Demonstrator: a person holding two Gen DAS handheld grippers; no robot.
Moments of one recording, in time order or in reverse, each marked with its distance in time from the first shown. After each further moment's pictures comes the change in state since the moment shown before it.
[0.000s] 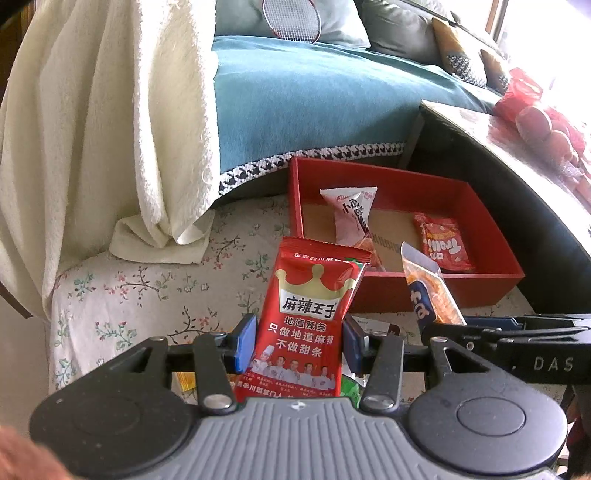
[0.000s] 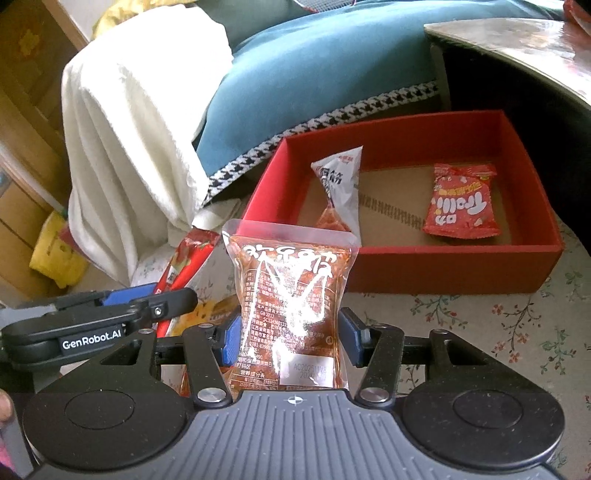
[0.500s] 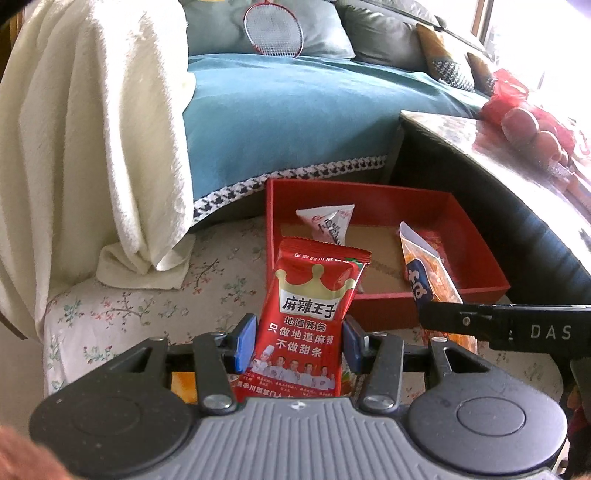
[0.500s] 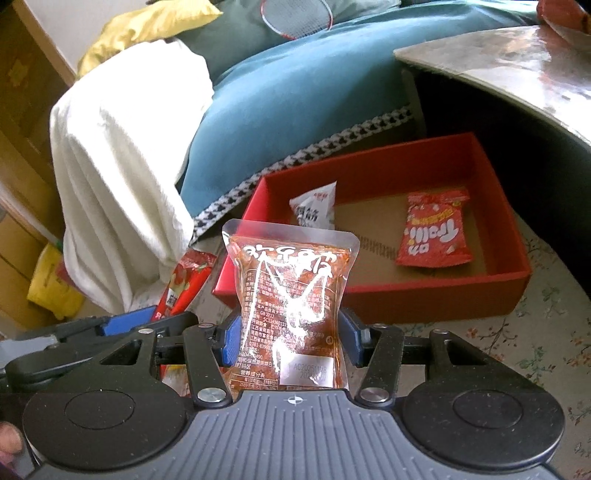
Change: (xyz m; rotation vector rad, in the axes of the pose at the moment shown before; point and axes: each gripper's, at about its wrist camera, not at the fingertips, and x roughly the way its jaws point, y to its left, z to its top) left arm -0.001 -0.026 0.013 0.036 -0.042 -0.006; right arm -0.019 -0.018 0.016 0.057 -0.080 -0.014
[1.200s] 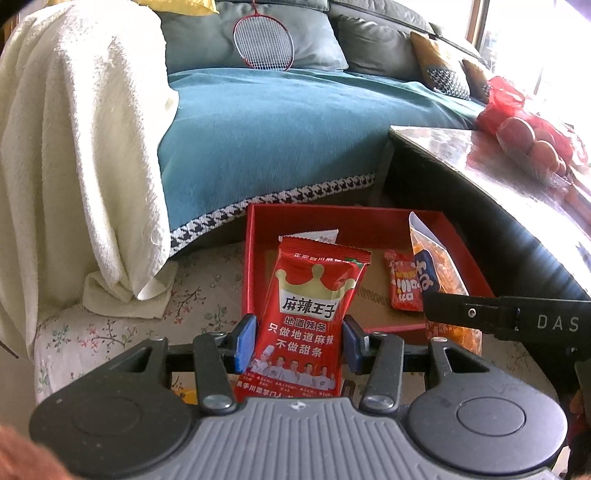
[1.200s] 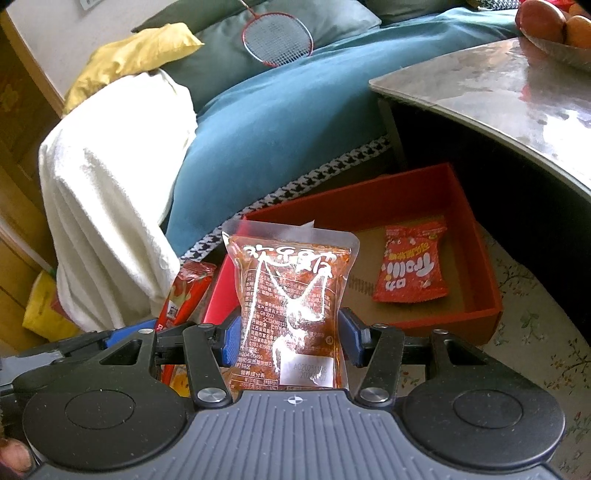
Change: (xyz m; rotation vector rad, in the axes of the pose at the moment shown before) left arm 0.008 -0.022 0.020 0.010 -0.038 0.008; right arm -0.009 -0.016 0.020 0.038 -0.074 -0.025
